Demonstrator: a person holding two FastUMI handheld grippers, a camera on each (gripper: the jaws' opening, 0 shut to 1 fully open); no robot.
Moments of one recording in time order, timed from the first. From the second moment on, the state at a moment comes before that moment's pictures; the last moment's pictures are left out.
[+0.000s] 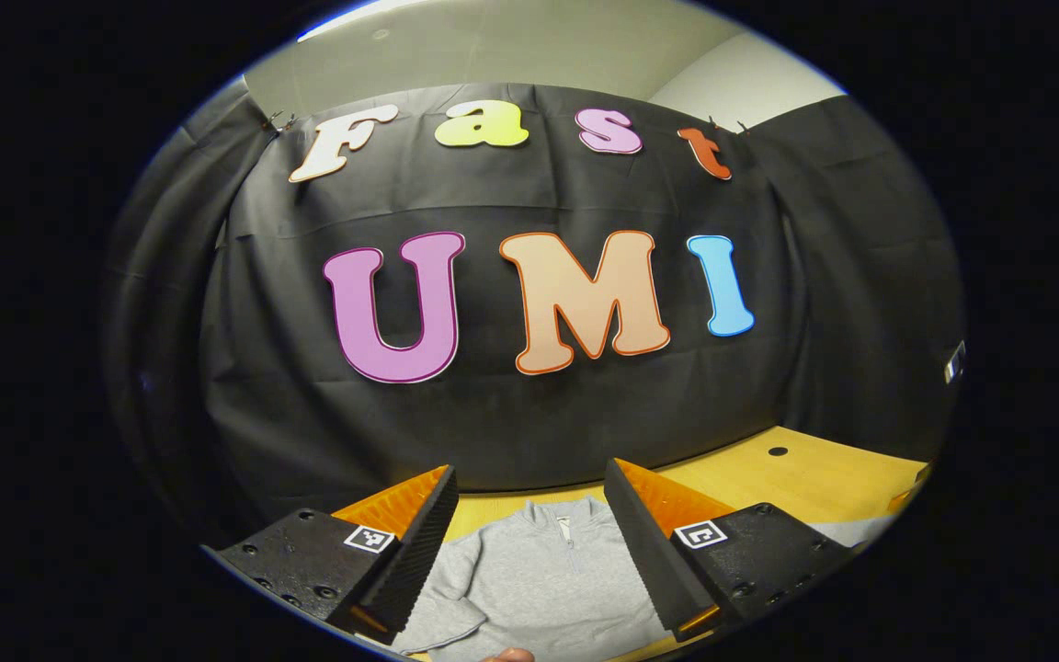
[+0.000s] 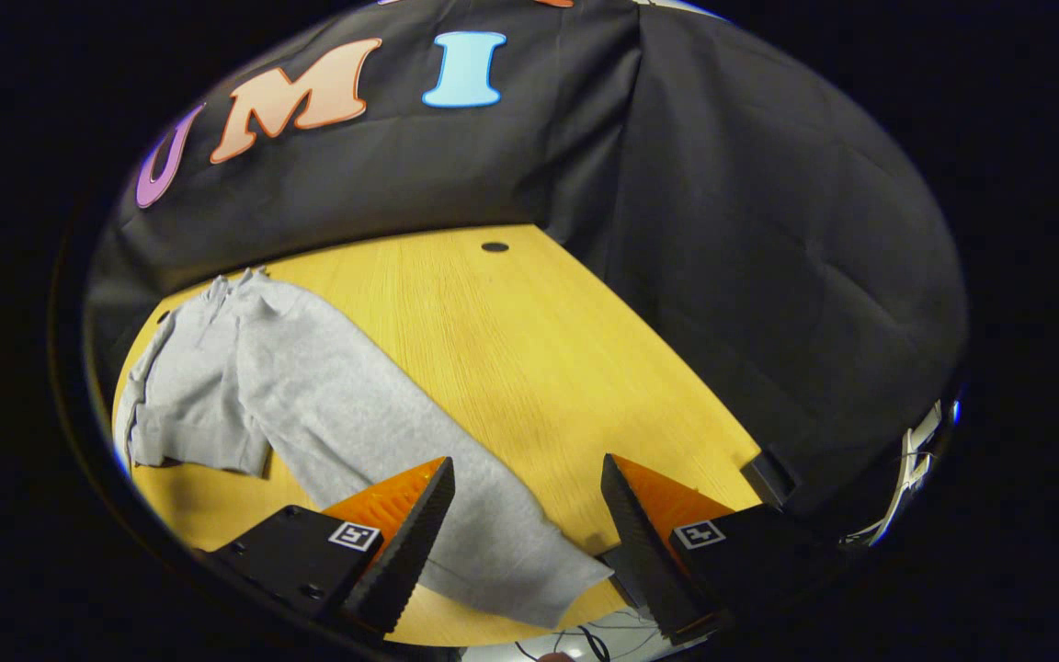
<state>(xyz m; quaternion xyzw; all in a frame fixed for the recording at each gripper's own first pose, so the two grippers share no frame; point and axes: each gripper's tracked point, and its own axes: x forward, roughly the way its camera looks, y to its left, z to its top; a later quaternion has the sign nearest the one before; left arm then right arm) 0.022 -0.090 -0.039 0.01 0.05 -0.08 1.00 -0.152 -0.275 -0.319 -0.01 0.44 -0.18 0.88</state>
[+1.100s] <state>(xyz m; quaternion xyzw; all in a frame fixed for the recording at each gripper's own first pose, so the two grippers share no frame) 0.021 -0.165 -0.043 0.01 0.06 -0.06 1.00 -0.190 -0.247 -0.376 0.02 0.56 -0.04 0.83</state>
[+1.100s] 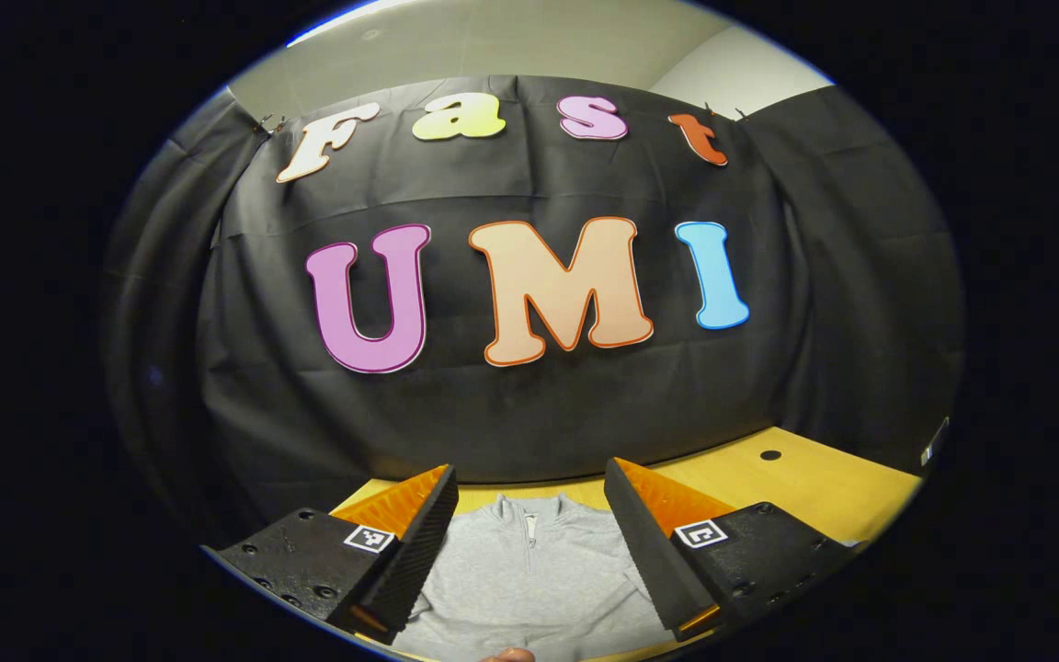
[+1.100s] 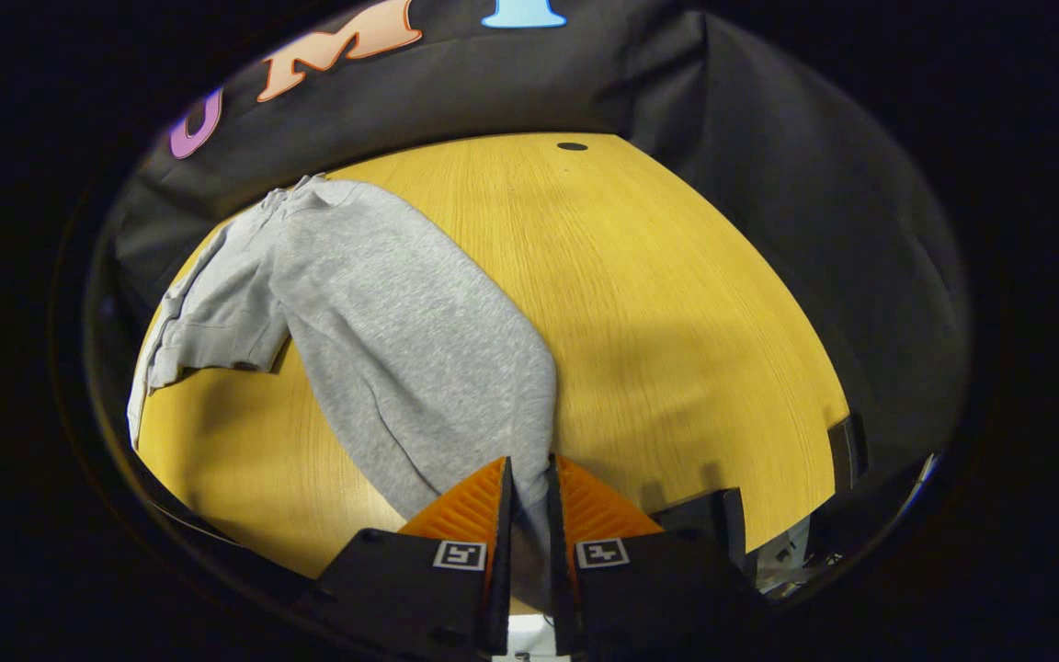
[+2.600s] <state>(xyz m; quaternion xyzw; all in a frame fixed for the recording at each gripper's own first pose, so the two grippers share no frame) 0.016 0.055 -0.053 0.04 0.07 0.09 0.99 0.042 -0.090 -0.295 0.15 0.43 -0.01 0.89</state>
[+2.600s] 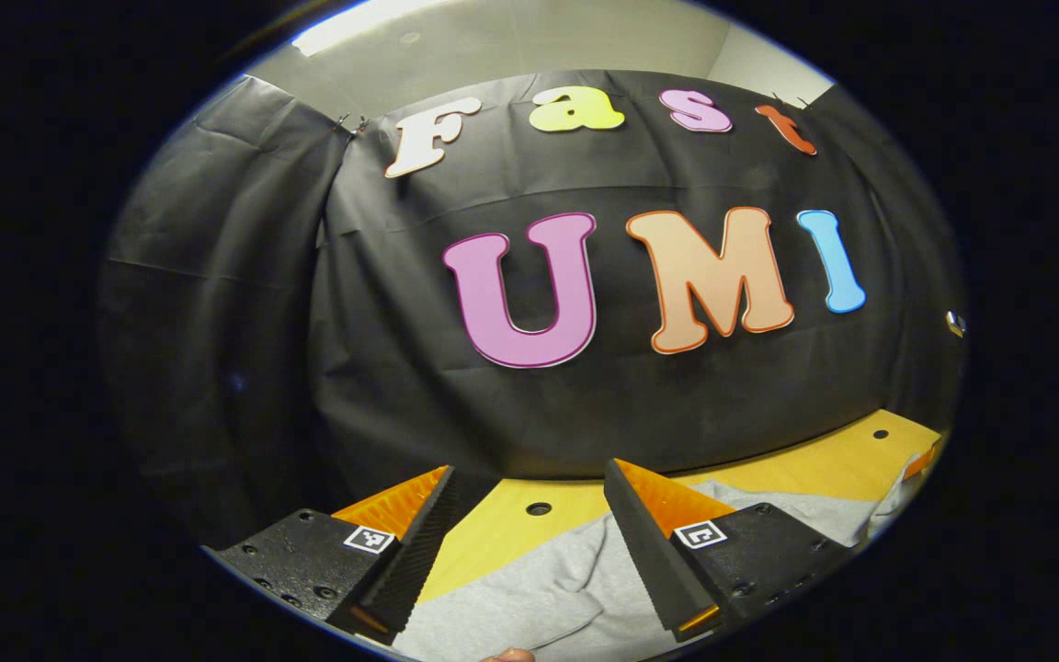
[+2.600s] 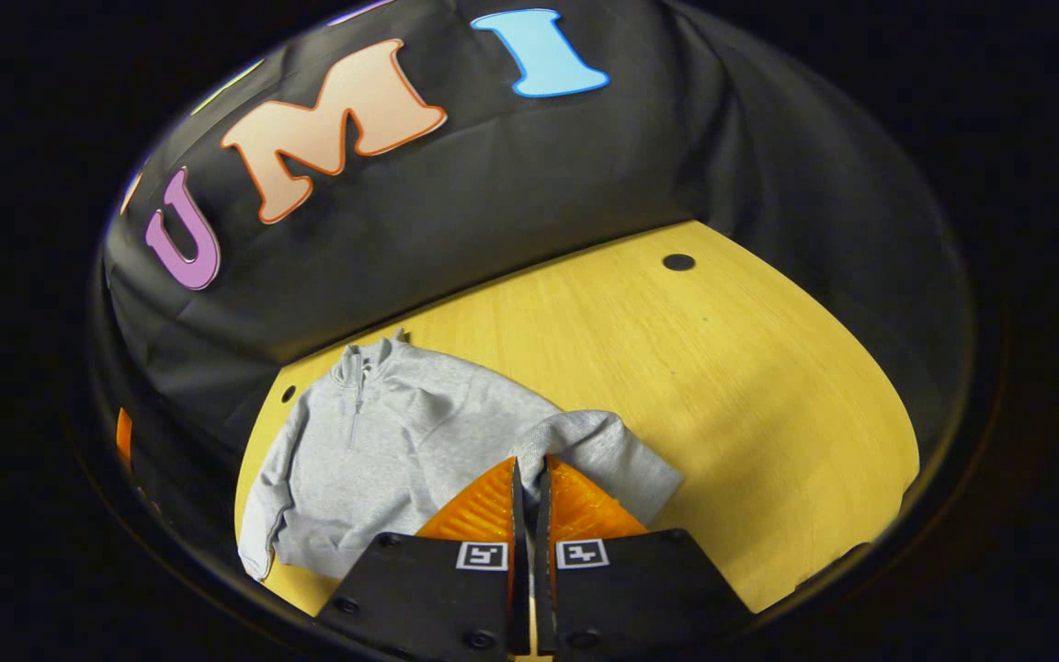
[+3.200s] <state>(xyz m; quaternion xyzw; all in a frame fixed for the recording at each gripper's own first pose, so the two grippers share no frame) -0.024 0.144 -0.057 0.04 0.07 0.17 0.98 0.100 0.042 -0.276 0.14 0.41 0.08 0.89</state>
